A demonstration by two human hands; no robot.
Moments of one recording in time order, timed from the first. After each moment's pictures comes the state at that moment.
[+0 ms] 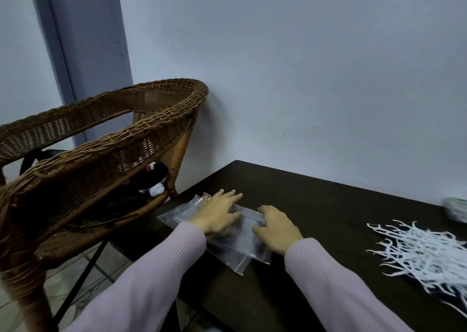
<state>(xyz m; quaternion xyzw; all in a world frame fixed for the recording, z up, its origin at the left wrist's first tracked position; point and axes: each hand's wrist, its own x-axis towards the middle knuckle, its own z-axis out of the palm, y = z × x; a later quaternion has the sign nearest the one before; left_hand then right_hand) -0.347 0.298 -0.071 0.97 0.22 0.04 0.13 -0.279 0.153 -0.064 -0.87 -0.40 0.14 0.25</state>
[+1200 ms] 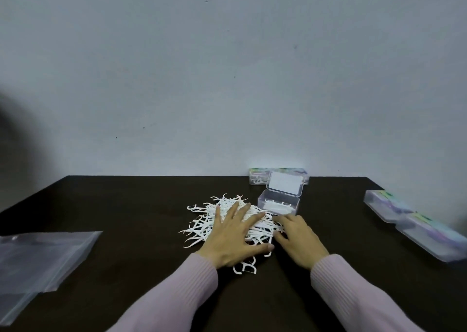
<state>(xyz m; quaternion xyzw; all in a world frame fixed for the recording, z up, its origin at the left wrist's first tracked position) -0.193 -0.017 -0.109 0.99 -0.11 0.06 0.08 -0.174 -0.185 -0.092 -0.97 -0.19 -0.05 0.18</state>
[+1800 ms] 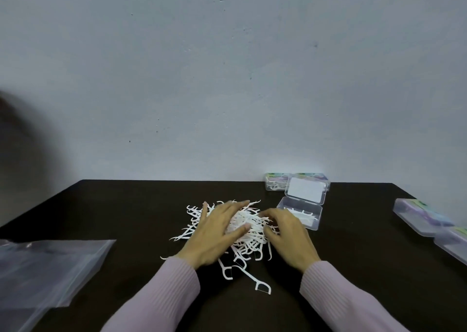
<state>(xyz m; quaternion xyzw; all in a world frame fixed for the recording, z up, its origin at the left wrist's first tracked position) -0.200 0.046 -0.086 0.96 -0.10 0.12 0.24 -0.158 -0.131 -0.093 -0.91 -0.25 -0.14 0.30</state>
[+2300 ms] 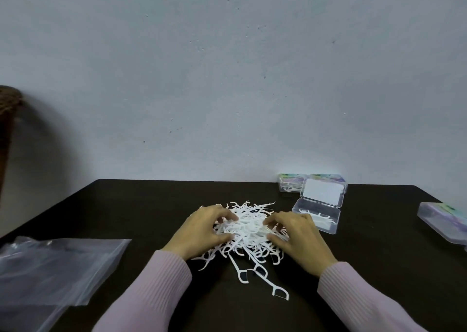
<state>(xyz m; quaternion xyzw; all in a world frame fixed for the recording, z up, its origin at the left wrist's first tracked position) -0.203 0.093 -0.078 0.97 -0.06 0.13 0.21 -0.156 -0.126 -0.091 -0.90 -0.34 -0.15 0.23</state>
